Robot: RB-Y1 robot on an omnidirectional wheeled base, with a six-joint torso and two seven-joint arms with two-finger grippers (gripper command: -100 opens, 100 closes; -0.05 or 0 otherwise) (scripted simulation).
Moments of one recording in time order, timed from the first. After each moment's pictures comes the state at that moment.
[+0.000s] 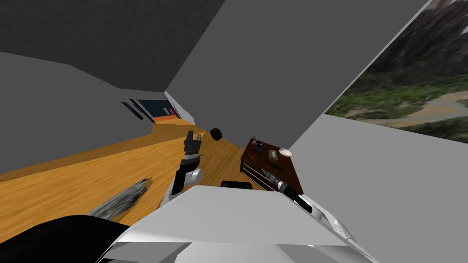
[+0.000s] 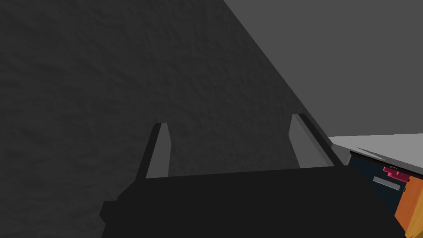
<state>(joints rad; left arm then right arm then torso) 0.46 0.04 0.07 -2.30 0.07 -0.44 -0.09 0.41 -0.83 0.44 -1.52 -0.11 -0.19 0.39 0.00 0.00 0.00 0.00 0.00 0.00</state>
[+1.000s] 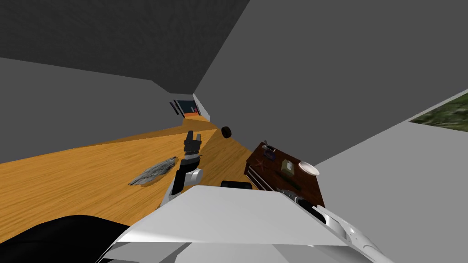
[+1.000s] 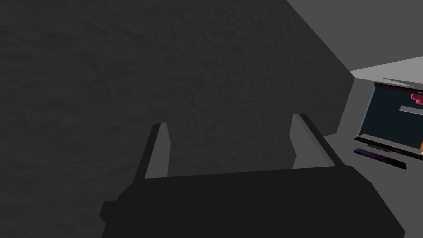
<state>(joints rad) 0.46 0.04 0.07 -2.30 0.07 -0.44 -0.09 0.31 -0.96 0.67 -1.19 -0.13 -0.02 0.58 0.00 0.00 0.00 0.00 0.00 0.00</state>
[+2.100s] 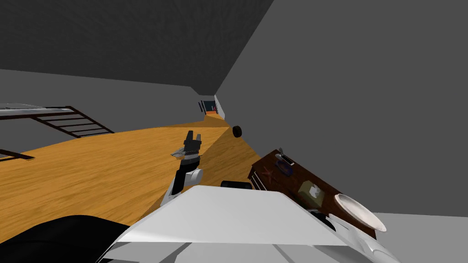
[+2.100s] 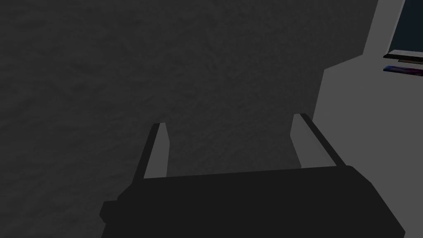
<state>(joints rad) 0.46 0.04 0.07 -2.30 0.07 -0.44 -0.09 0.22 -0.99 0.88 -0.93 -0.17 0.18 0.81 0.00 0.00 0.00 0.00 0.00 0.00</state>
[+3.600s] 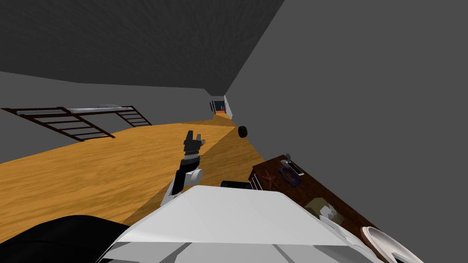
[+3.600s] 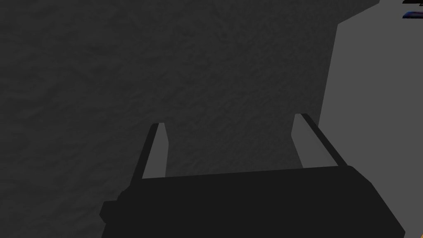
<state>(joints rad) 0.46 0.04 0.07 -2.30 0.07 -0.44 -0.09 0.15 -0.85 0.96 -0.75 -0.14 0.25 0.91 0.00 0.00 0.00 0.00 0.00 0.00</state>
